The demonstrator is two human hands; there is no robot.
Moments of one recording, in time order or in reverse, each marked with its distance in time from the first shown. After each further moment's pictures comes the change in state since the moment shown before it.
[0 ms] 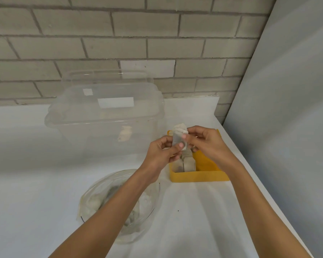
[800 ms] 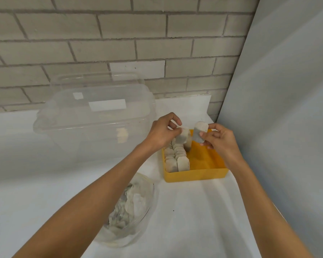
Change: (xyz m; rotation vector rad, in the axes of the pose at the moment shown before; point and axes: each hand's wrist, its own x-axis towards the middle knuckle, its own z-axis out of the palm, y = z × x) left_hand 0.058 0.031 0.016 0.764 -0.026 0.294; right_hand -0.002 0.028 -0.041 0.127 0.340 0.101
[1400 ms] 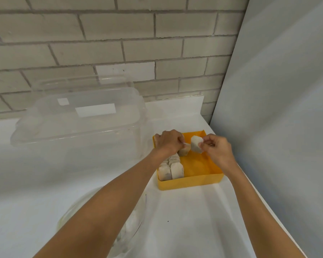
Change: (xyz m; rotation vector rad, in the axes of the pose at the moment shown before) left_hand 0.051 -0.026 0.068 0.495 -0.138 -0.132; right_hand 0.024 0.035 -0.013 -0.389 0.094 -0.051
